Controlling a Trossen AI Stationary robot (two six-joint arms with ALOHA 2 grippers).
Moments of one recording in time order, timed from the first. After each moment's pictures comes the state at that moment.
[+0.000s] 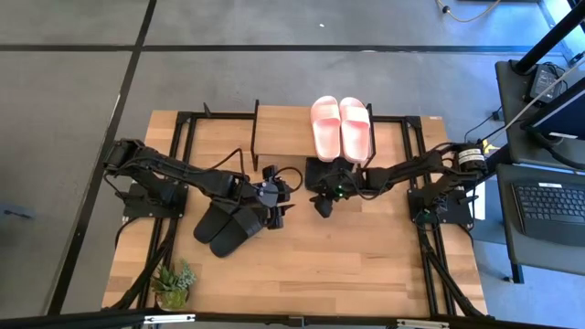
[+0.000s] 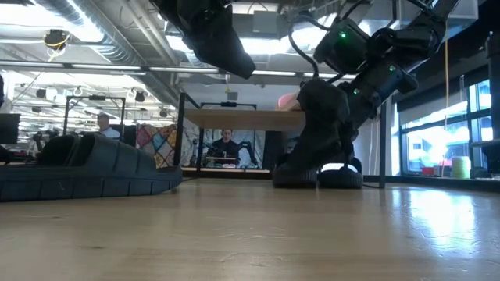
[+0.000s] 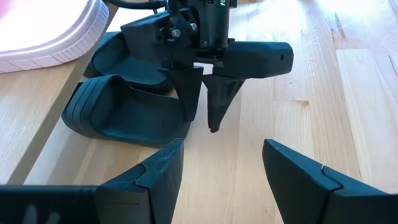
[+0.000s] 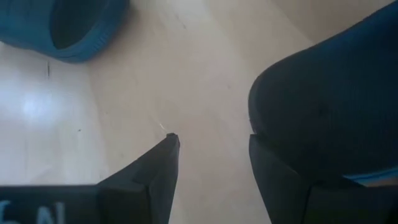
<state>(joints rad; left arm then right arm) -0.17 1.54 1.08 -0.26 -0.37 -0.10 -0.05 1.65 0.69 0.20 0.01 0.52</state>
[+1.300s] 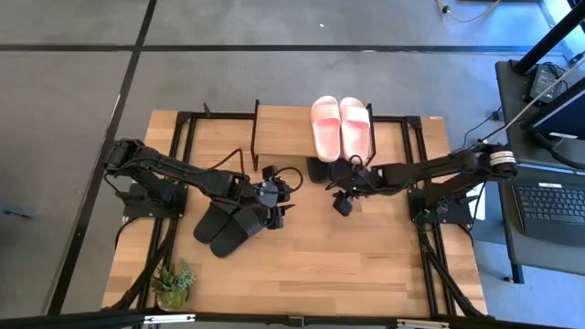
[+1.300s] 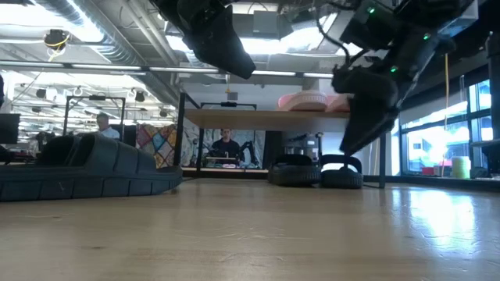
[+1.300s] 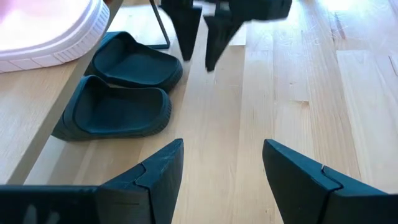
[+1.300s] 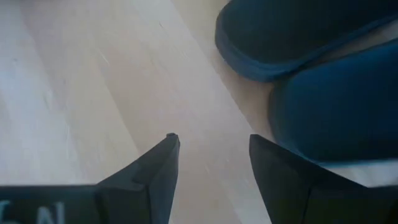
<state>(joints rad) -0.17 1.54 1.08 -0.26 -0.37 -0.11 0.00 1.37 0.69 -0.31 0.19 0.49</state>
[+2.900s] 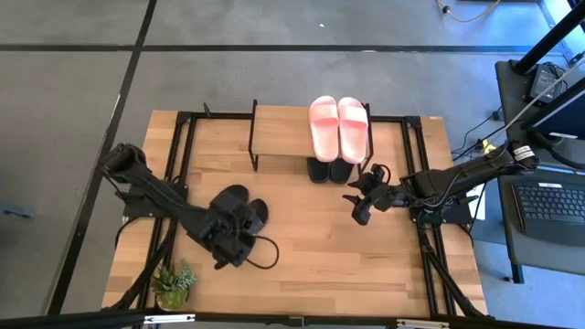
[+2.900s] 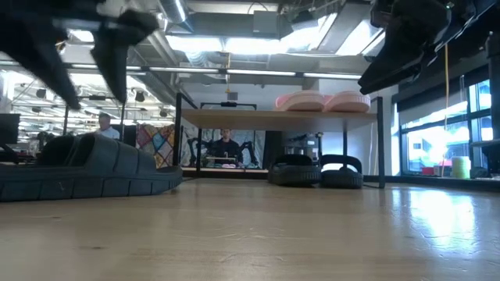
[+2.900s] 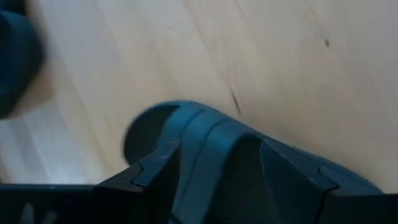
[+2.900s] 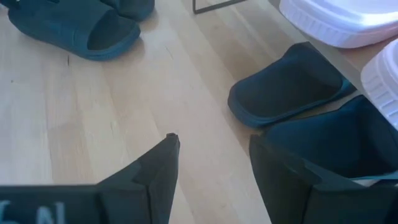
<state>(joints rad) -0.57 1.56 1.08 -0.85 -0.40 -0.02 0.29 1.06 0.69 -0.43 0.51 0.52</state>
